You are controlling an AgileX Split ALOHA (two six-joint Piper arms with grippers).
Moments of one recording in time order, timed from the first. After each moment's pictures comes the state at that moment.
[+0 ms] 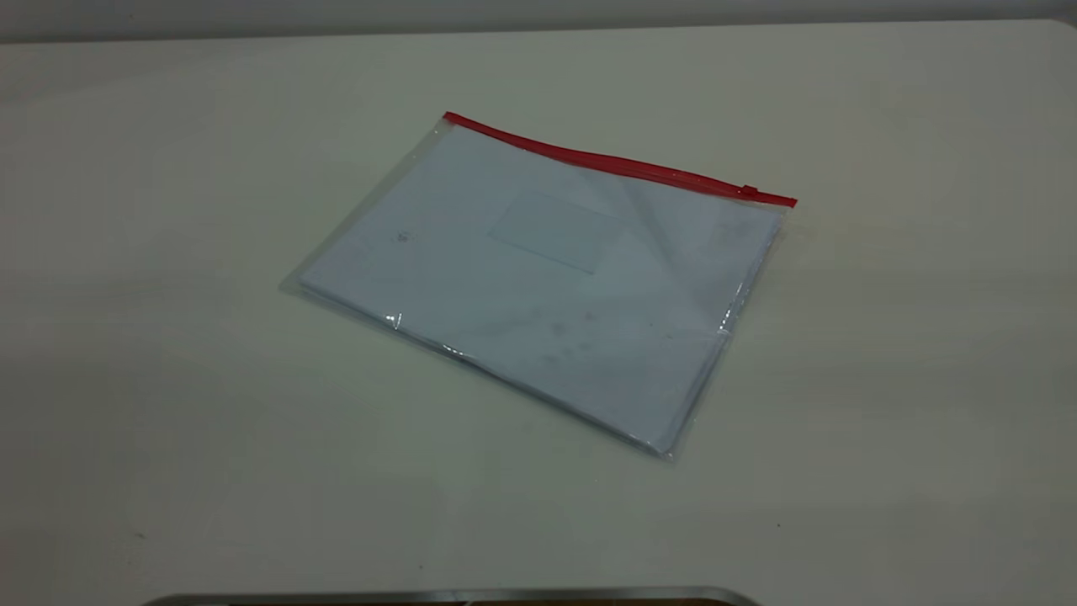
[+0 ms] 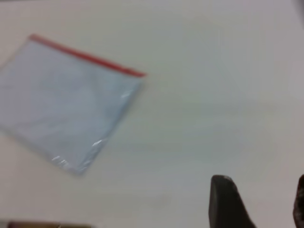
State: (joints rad) left arm -0.05 0.16 -0.57 -0.08 1.00 -0.03; right arm 0.04 0.12 -0.48 0.15 1.06 0.00
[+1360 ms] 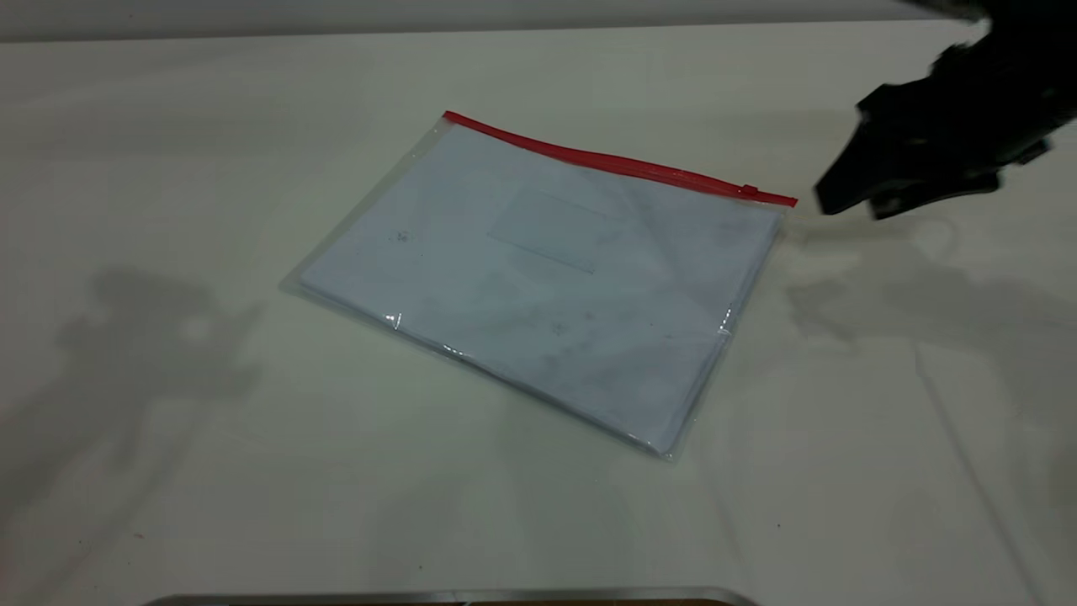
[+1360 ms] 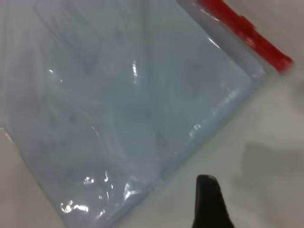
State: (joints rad) left arm -0.05 1.38 -0.91 -0.65 0.48 0.62; right arm 0.01 2.17 -1.04 1.18 0.51 -1.29
